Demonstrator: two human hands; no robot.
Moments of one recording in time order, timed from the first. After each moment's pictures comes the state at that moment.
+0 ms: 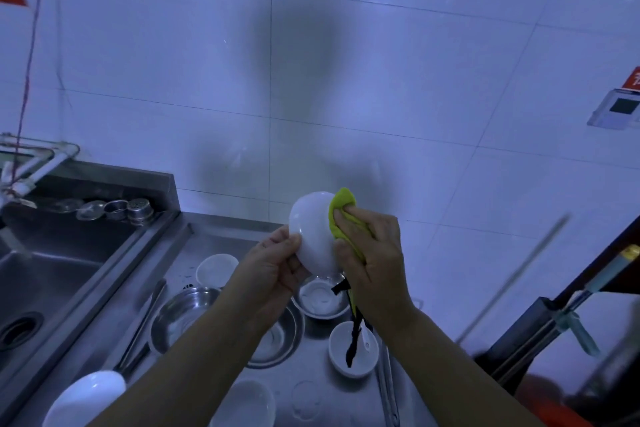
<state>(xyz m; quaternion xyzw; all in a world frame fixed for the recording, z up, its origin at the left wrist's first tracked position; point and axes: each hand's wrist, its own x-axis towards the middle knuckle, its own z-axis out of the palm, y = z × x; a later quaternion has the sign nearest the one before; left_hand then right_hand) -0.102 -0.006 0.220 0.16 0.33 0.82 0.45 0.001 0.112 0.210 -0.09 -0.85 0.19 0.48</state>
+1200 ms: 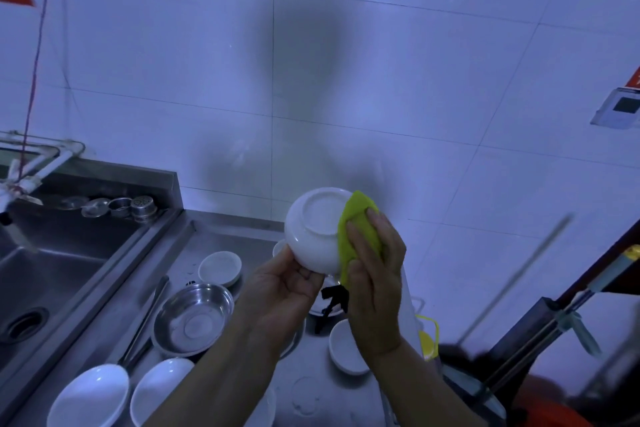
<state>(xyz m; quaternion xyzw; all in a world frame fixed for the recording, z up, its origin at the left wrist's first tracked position) -0.077 -0.007 0.217 -0.04 0.16 0.85 0.51 0.008 0.086 0.190 -0.08 -0.77 0.26 0.58</state>
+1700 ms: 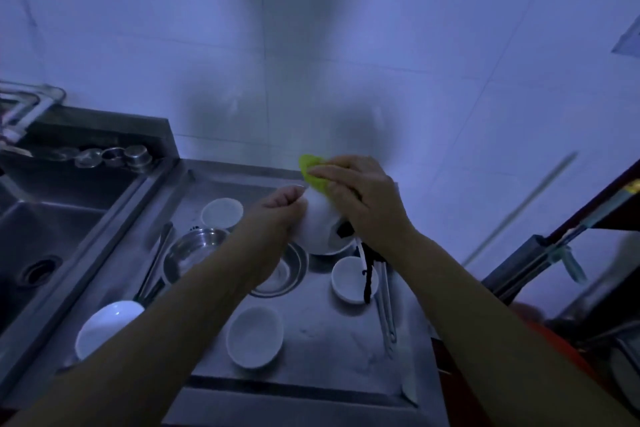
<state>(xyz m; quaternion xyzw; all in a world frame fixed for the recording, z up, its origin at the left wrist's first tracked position) -0.095 -0.023 0.188 0.25 0.50 0.73 0.39 0.007 0.099 0.219 -0.09 -0.89 0.28 0.35</state>
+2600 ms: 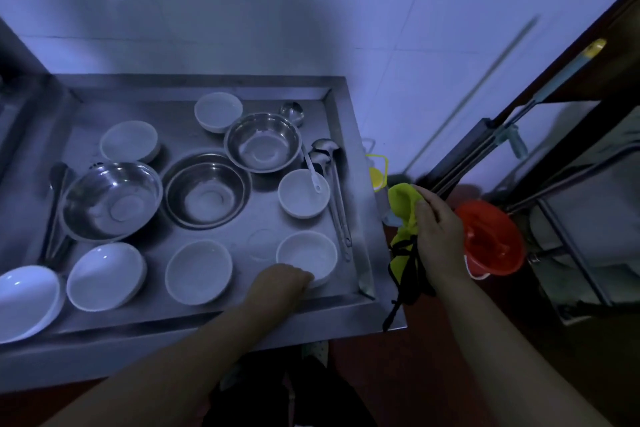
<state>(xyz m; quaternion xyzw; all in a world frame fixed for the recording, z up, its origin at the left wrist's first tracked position) 0.009 -0.011 -0.035 0.69 0.70 0.03 0.18 0.183 0.150 0.043 -0.53 -0.62 0.45 0.37</state>
